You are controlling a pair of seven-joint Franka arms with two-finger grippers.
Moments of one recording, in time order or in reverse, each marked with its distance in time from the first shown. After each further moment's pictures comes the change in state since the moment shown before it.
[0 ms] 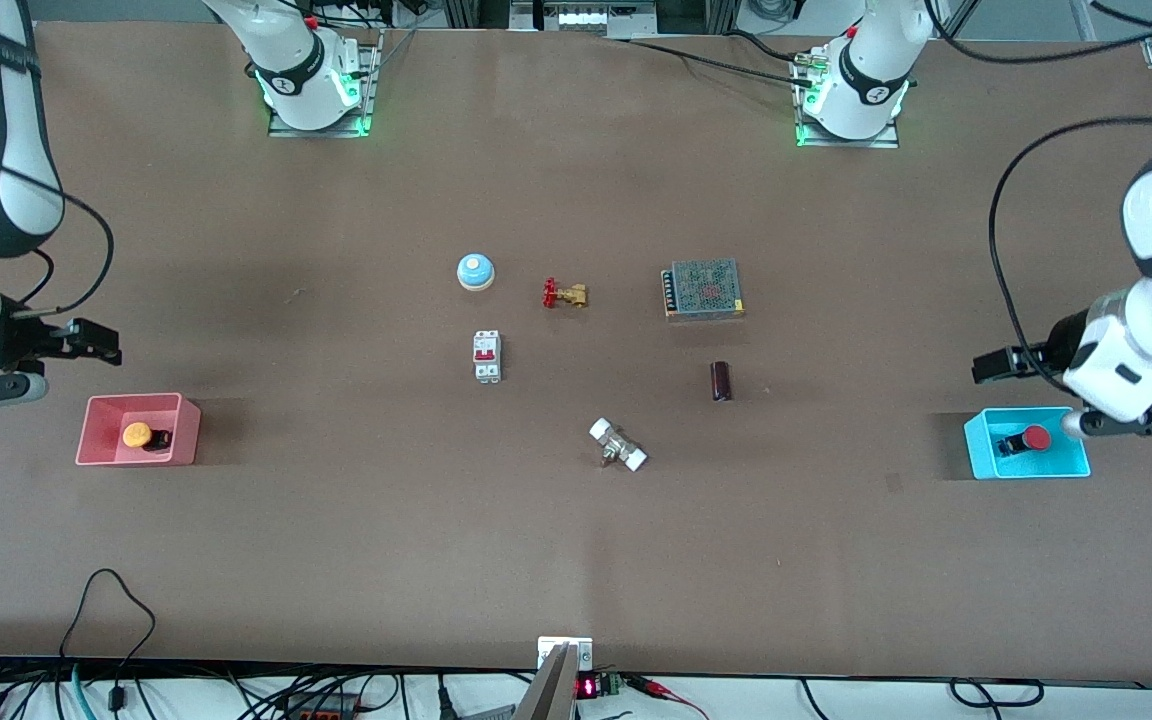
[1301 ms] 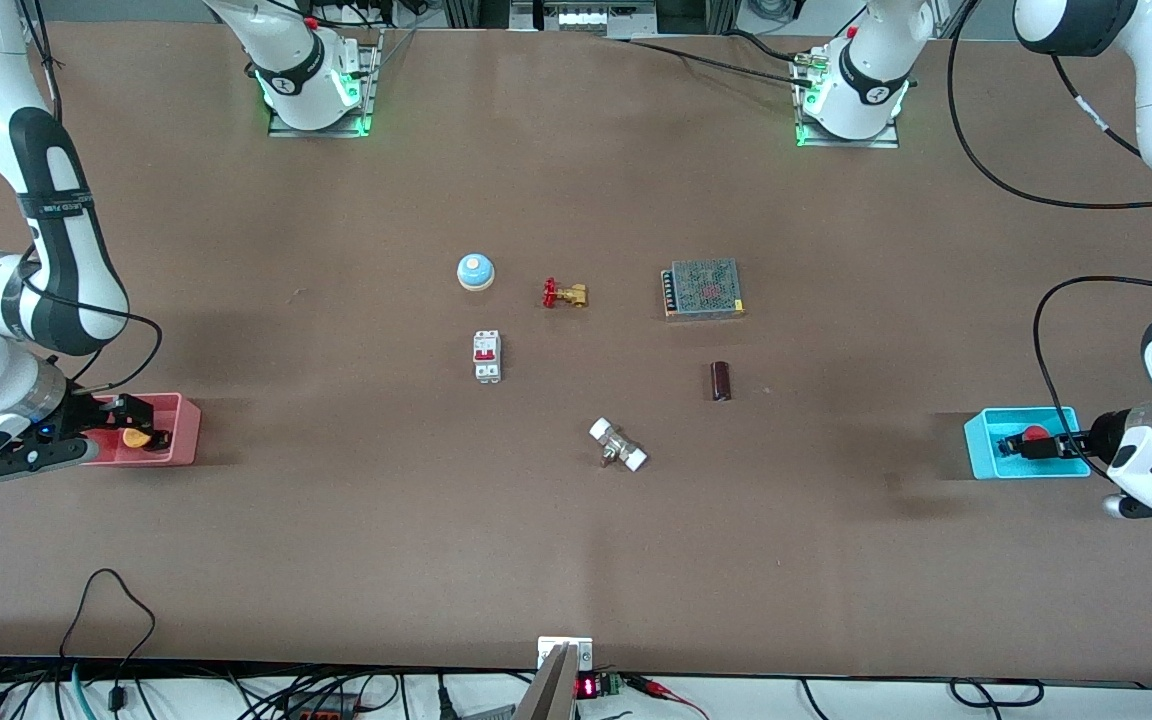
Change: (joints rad) left arm 0.182 0.375 0.017 0.190 0.000 0.191 0.273; right arm -0.047 0.270 -0.011 0.000 0.059 0.359 -0.136
